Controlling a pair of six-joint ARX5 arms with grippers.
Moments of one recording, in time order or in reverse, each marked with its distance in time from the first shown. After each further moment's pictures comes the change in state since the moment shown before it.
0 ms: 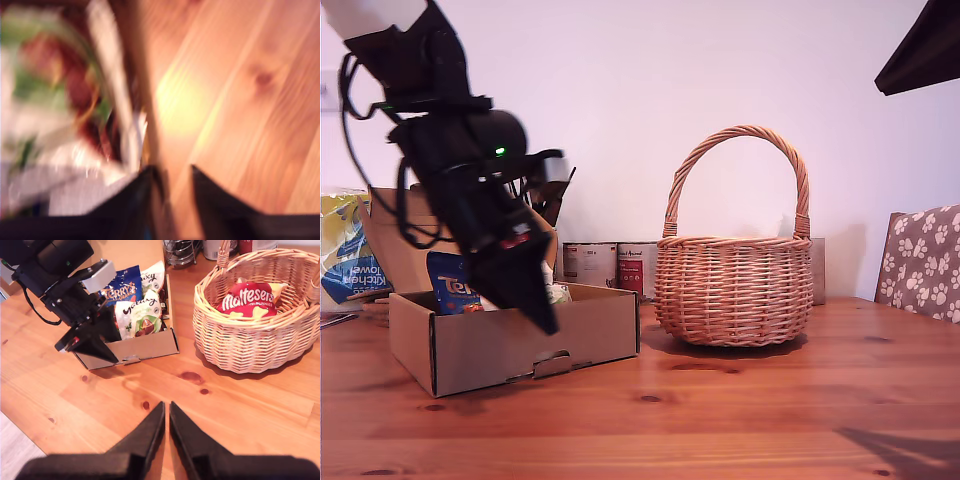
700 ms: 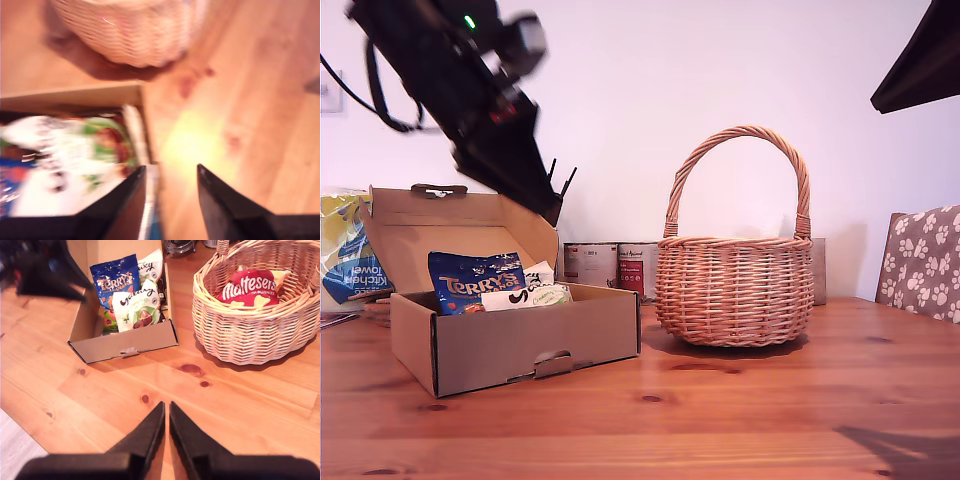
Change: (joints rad) left arm 0.076 -0.265 0.012 -0.026 0.008 -0.064; right arm 0.000 0.034 0.000 0.001 0.000 0.000
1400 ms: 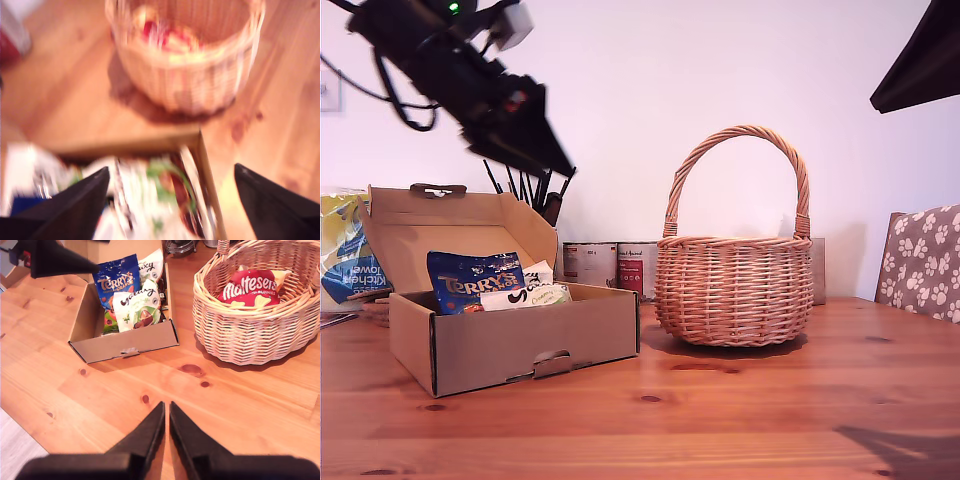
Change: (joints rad) left arm 0.011 0.026 0.000 0.306 0.050 0.040; right arm 0.000 0.000 0.000 0.000 -0.004 0.000
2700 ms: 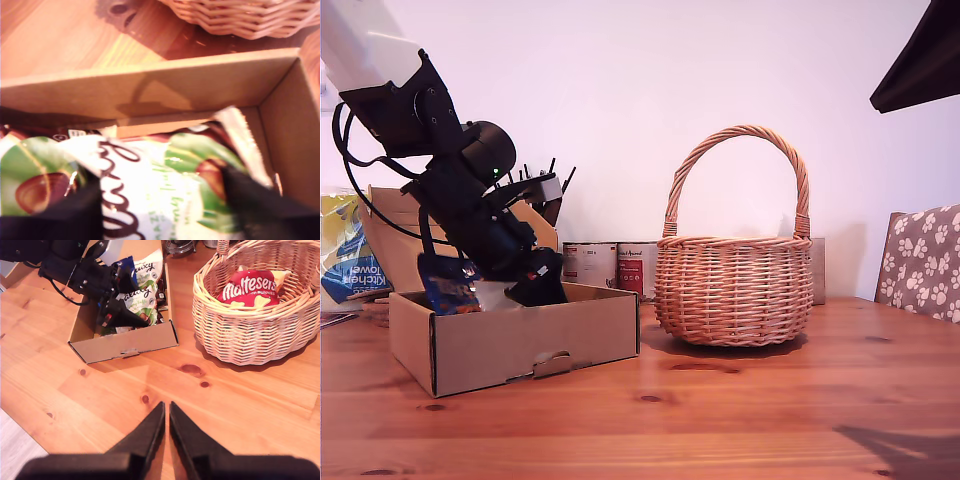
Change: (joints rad) left arm 0.013 0.356 0.002 0.138 -0.103 0.006; right arm 0.000 0.000 0.000 0.001 0.000 0.000
